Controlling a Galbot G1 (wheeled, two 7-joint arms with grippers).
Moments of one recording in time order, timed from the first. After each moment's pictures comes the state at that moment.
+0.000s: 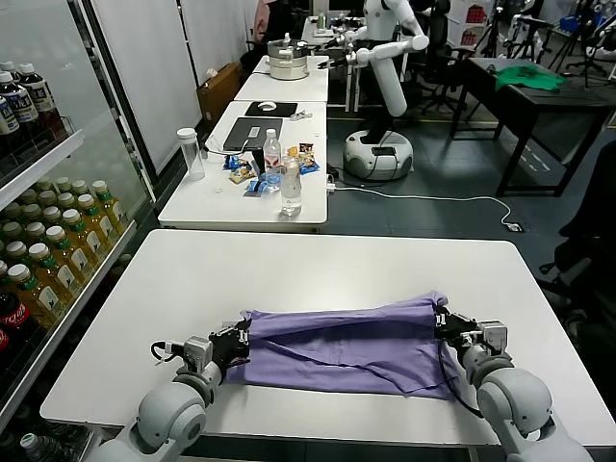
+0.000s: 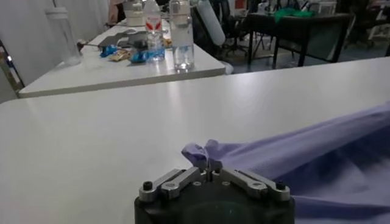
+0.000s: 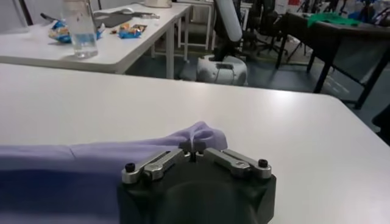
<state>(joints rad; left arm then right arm) 1.12 -0.98 -0.12 -1.93 -0.55 0.50 -0.28 -1.21 1.07 0.47 1.92 0.49 -0.57 0.12</state>
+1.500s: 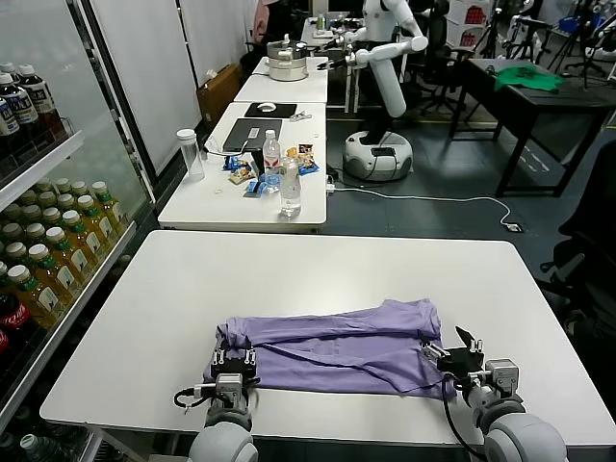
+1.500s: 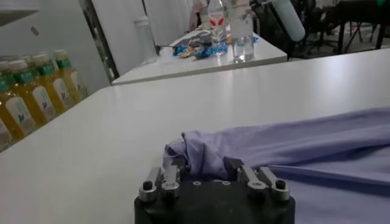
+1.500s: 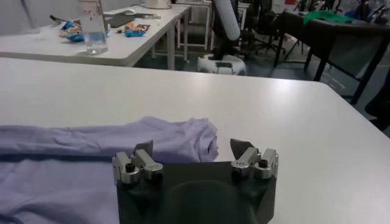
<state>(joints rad) 1.29 -1.33 -0.17 -1.91 -0.20 0.53 -0.54 -1.42 1.11 0.56 2.09 0.47 -0.53 0.11</state>
